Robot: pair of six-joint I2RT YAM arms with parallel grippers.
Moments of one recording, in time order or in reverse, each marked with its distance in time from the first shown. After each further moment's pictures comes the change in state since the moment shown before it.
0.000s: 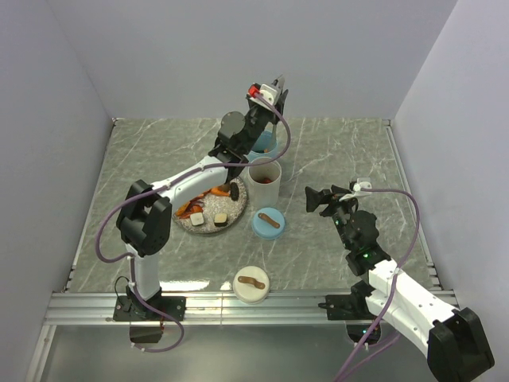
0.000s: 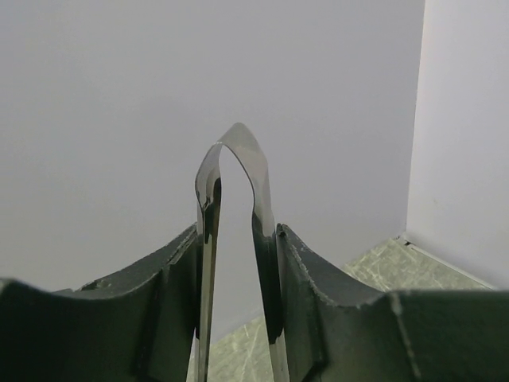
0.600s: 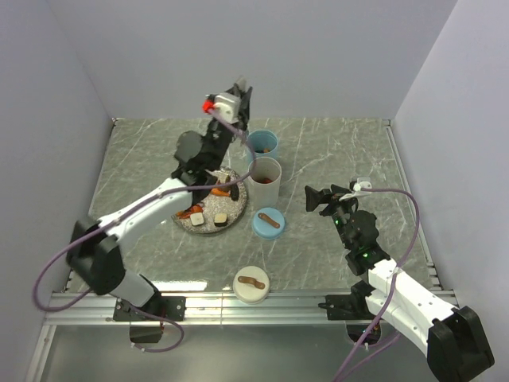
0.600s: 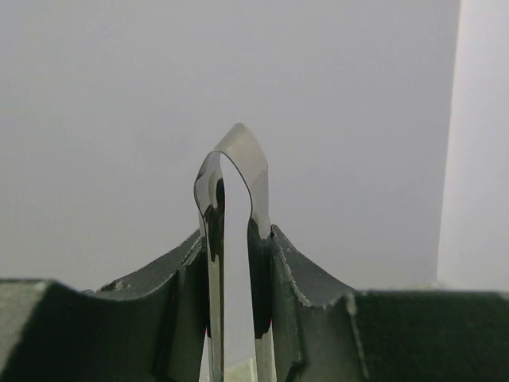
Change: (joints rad) left arm 0.000 -0.388 -0.323 0.069 -0.095 0.052; right arm 0.000 0.010 0.000 0.022 -0.003 0.000
